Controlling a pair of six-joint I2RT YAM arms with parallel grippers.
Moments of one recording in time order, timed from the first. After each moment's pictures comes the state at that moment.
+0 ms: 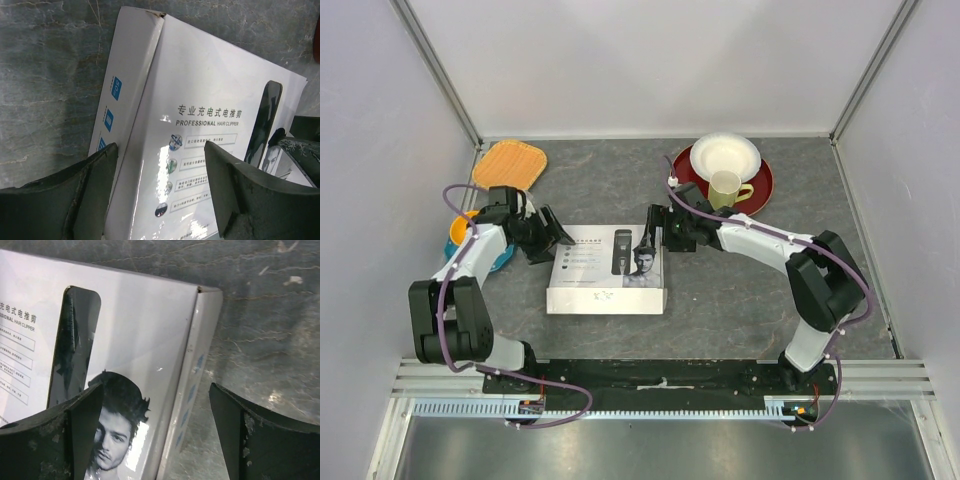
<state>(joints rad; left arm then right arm) 0.07 1.42 0.93 -0.60 0.41 -0.46 0.64 1.73 1.16 -0.30 -0.13 0.66</state>
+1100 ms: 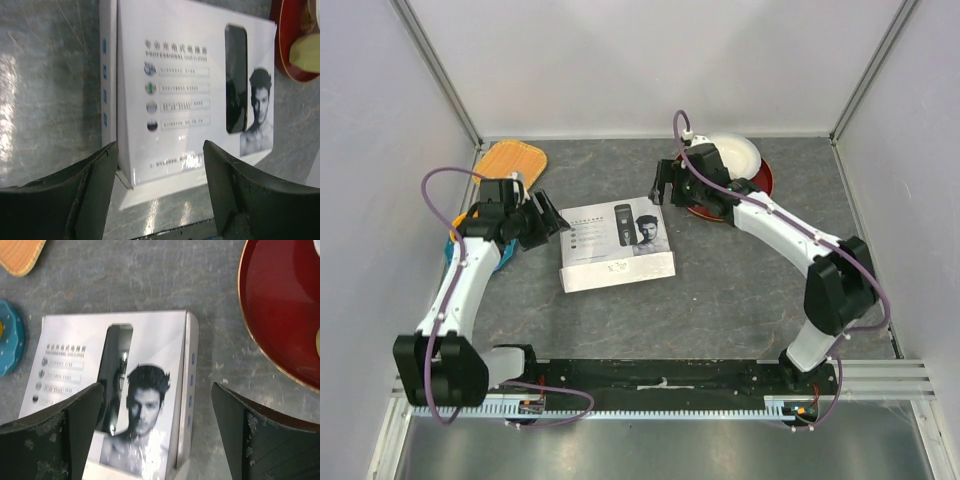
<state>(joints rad) 0.00 1.26 1.05 -0.65 0.27 -0.49 0.56 1.73 1.42 -0.30 0.02 0.51</state>
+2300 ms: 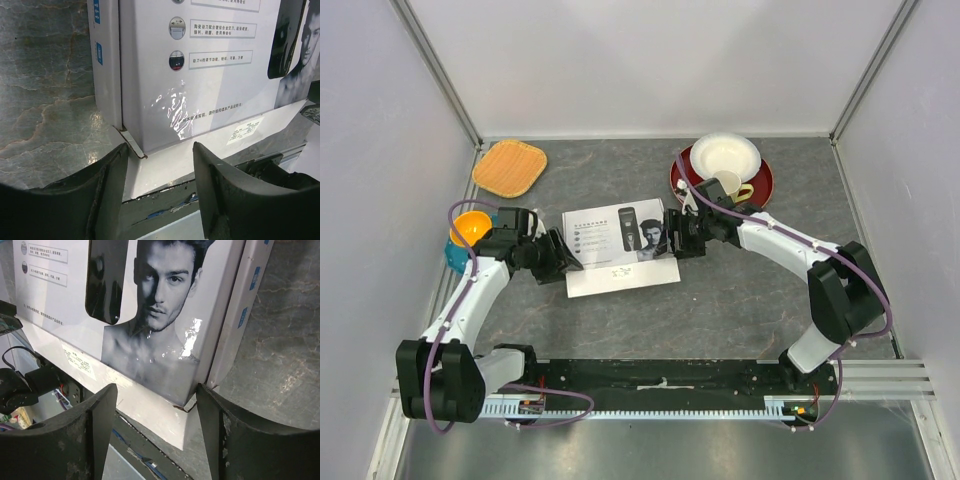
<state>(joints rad) -0.07 1.14 0.78 -0.70 0.40 -0.51 0.56 1.63 1.13 -0.40 -0.44 0.54</state>
